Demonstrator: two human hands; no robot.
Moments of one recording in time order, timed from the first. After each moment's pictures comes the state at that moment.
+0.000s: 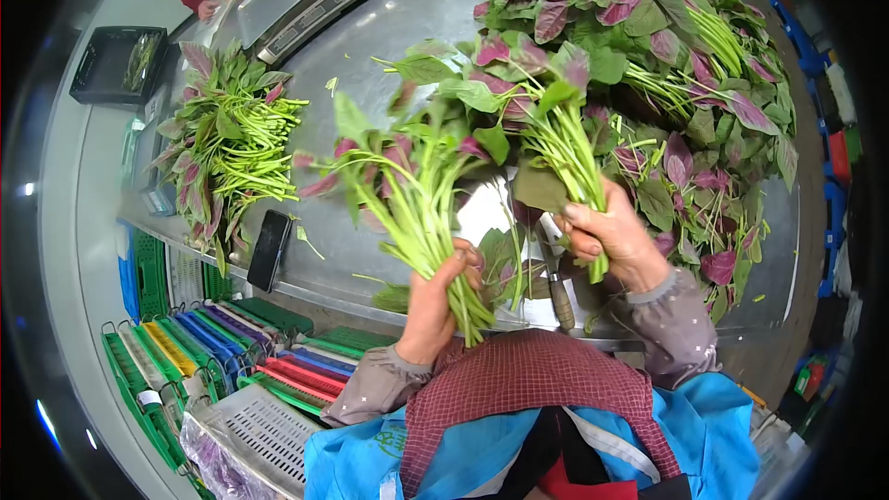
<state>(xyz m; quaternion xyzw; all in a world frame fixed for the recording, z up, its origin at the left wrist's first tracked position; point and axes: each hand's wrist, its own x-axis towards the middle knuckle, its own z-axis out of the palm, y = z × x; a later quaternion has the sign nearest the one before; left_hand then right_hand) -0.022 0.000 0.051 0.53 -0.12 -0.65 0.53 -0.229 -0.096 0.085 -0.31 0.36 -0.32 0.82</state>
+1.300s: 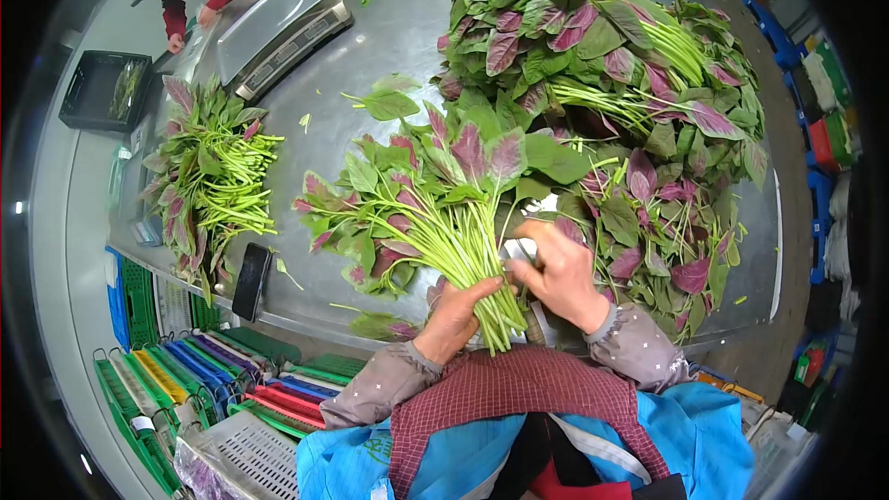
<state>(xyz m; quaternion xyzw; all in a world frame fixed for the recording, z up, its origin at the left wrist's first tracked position) -0.071 -0.020 0.009 0.43 -0.07 -0.78 0.44 -0.233 -0.071 0.042 -0.79 0.46 -0.33 0.24</state>
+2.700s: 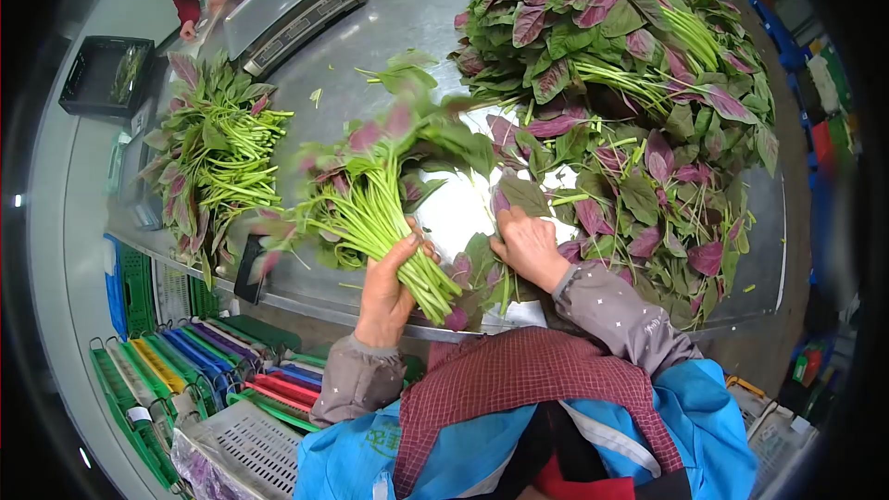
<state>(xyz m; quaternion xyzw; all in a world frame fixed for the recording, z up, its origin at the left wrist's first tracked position) 0.017 -0.017 0.038 0.43 -0.09 -0.67 0.60 -0.176 -0.069 -0.036 -0.84 0.50 -0.12 0.14</state>
